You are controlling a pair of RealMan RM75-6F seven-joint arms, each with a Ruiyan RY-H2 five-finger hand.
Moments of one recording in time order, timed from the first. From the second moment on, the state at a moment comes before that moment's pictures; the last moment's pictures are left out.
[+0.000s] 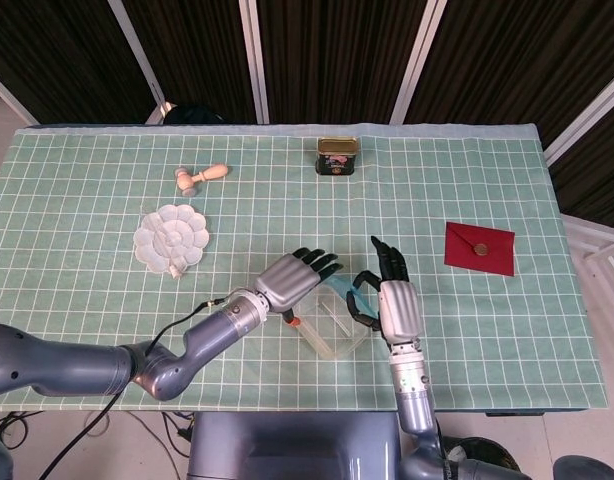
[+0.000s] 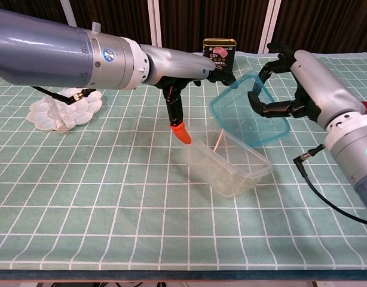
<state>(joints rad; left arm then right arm) -1.33 -1.46 -0.06 -1.64 0.76 0.74 0.39 0.41 -1.91 0.31 -1.46 -1.38 1.39 -0.19</state>
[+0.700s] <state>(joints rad) -1.23 -1.32 -0.07 -1.78 0.85 0.82 0.37 0.47 -1.79 0.41 -1.38 -1.20 1.30 -0.32</state>
